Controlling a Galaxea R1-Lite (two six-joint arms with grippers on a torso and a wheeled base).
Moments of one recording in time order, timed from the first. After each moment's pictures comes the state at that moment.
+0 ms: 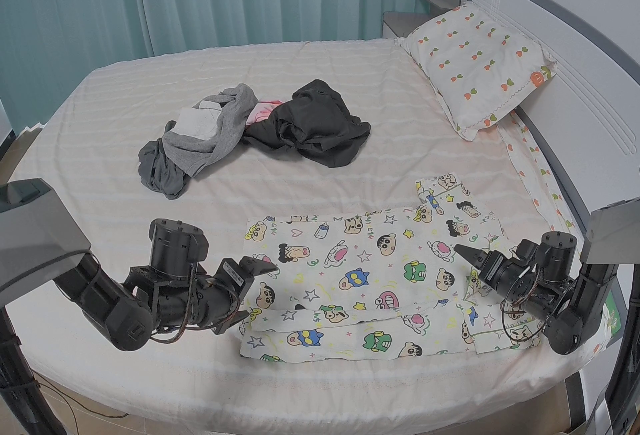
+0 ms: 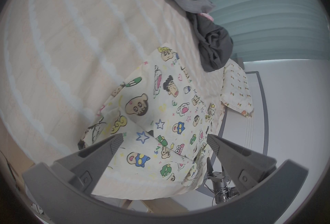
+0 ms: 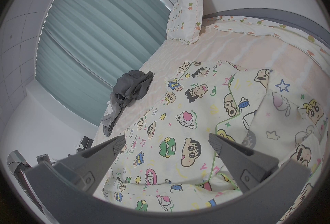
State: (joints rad) left arm -0.41 1.99 -0.62 -0.74 -0.18 -1.24; right arm 0.19 2.20 -0.36 -1.55 0.16 0.70
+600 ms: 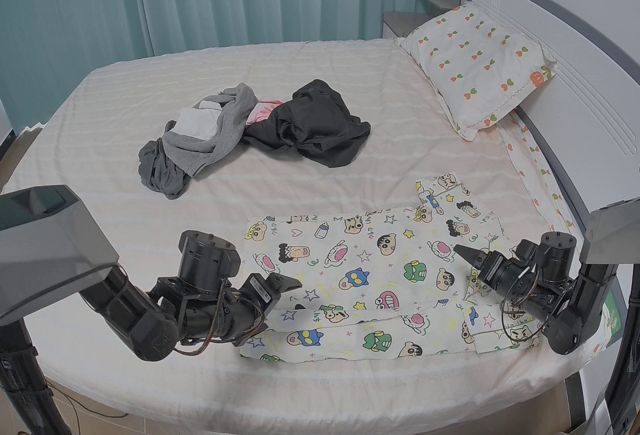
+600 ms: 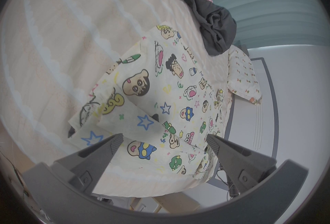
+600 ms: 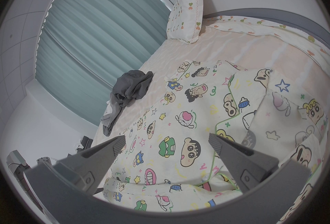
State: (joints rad) left arm -0.51 2.04 -0.66 -0.72 -0.14 -1.21; right arm 0.19 2.20 -0.36 -1.55 0.16 0.70
